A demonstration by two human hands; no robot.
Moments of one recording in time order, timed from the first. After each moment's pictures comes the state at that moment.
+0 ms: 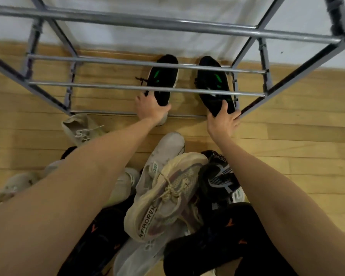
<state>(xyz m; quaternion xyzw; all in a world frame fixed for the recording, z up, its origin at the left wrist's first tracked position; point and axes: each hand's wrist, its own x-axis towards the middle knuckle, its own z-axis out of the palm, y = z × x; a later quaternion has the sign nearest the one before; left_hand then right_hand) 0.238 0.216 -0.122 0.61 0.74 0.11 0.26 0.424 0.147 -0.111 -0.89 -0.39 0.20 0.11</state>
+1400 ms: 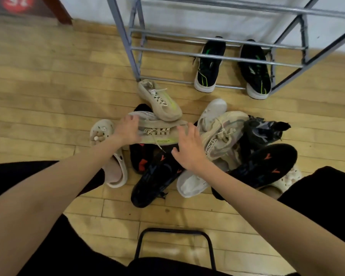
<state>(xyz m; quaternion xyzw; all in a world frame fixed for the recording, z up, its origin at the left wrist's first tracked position) -0.036 0.013 -0.041 0.71 0.63 -0.17 0.27 0.172 -0.065 -0.002 -0.66 -0.71 0.25 0.00</state>
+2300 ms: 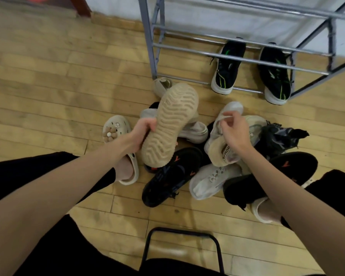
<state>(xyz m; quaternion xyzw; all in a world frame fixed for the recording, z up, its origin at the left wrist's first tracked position) -0.039 -0.005 0.003 0.31 0.61 0.16 0.71 0.223 -0.019 0.017 -0.75 -0.52 0.35 0.21</state>
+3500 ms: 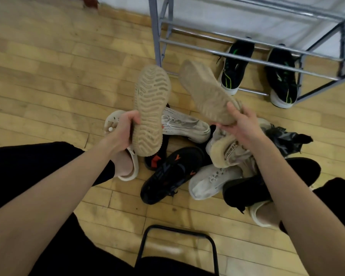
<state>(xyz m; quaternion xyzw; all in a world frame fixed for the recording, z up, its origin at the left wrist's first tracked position) -0.080 -0.020 0.003 0.18 0.57 0.34 0.72 0.234 0.007 0.024 -0.59 -0.27 0.66 0.39</state>
